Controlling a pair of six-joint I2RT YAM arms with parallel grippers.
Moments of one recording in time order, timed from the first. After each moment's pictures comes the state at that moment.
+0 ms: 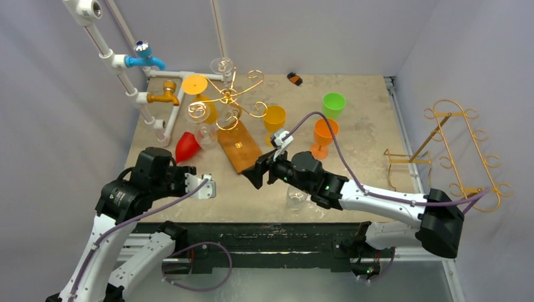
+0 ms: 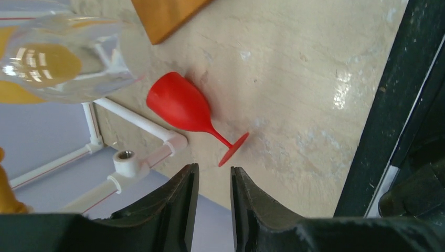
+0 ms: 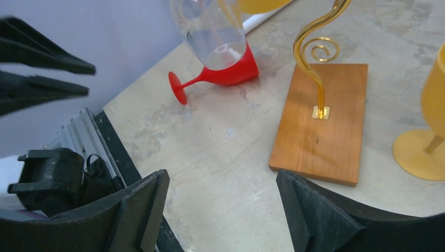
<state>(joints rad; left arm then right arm) -0.40 0.71 1.12 -1.27 0.10 1.17 1.06 1.25 0.76 0.30 0.11 0.36</state>
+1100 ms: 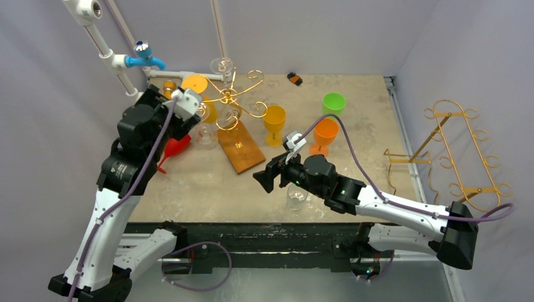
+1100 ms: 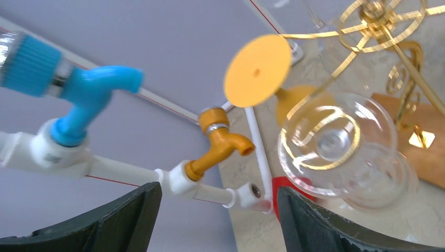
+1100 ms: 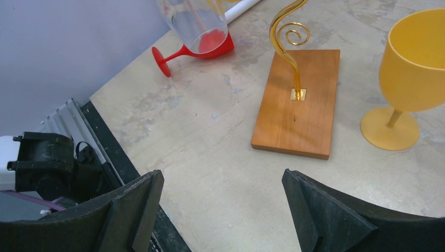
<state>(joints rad) -0.36 0.86 1.22 -0.61 -0.29 0.71 1.06 1.05 0.73 0.12 0.17 0.34</state>
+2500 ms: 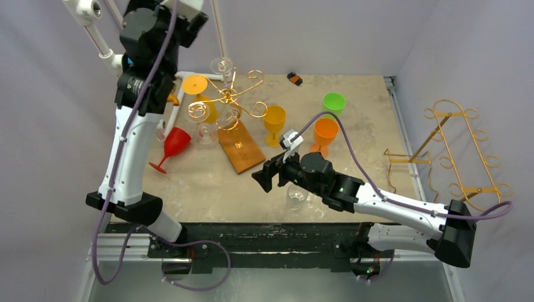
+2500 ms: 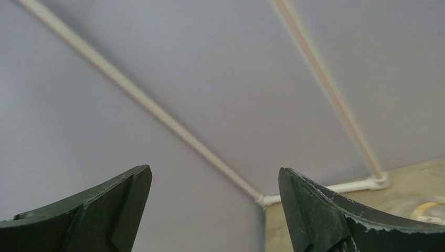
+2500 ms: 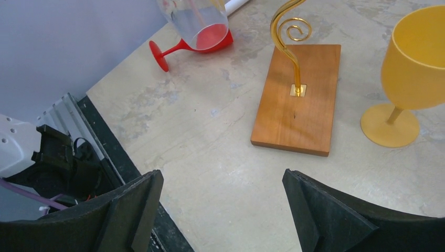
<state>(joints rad) -0.42 1.56 2.24 -0.46 -0.45 0.72 1.06 1.08 0.77 0.07 0.16 0.34</state>
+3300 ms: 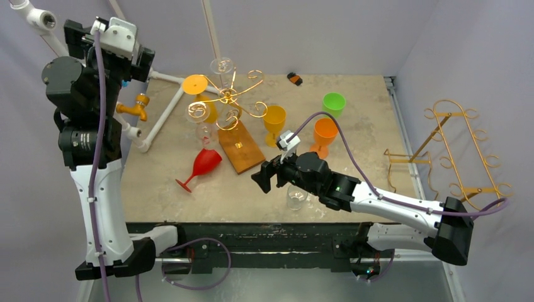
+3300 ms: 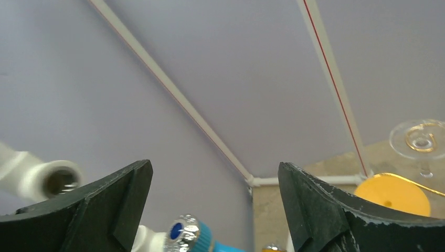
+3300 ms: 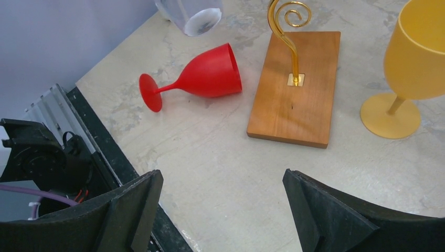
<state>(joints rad) 0.09 1.16 1.86 -0.45 0.09 0.53 1.06 1.12 0.77 0.06 0.16 0.34</state>
